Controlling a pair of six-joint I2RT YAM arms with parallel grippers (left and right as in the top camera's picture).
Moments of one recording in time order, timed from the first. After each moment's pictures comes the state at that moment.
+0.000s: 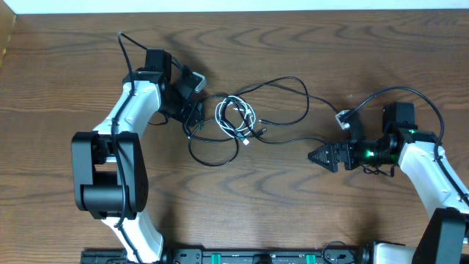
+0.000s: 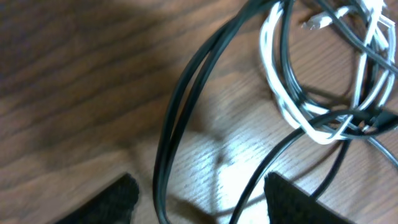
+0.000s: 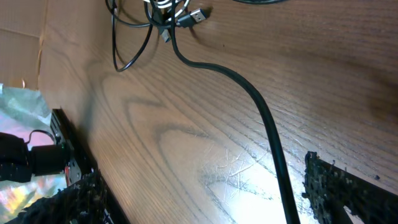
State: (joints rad) left arm -0.05 1.94 1.33 -0.76 0.34 0.46; right arm -0.11 1.47 0.79 -0.75 -0.87 -0.35
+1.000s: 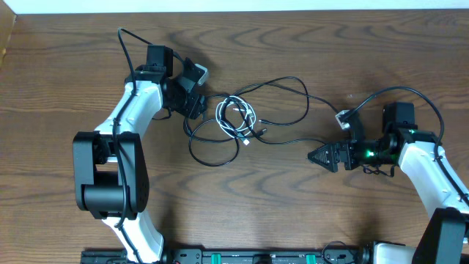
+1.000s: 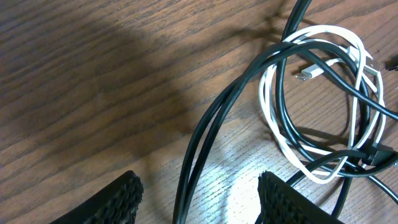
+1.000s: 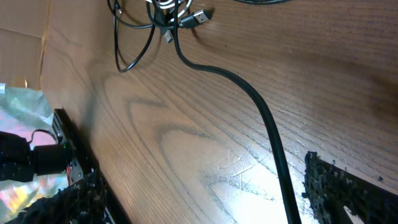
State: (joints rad) left arm -0.05 1.94 1.33 -0.65 0.36 0.46; right arm -0.11 1.47 0.79 -0.75 -0.87 -0.35
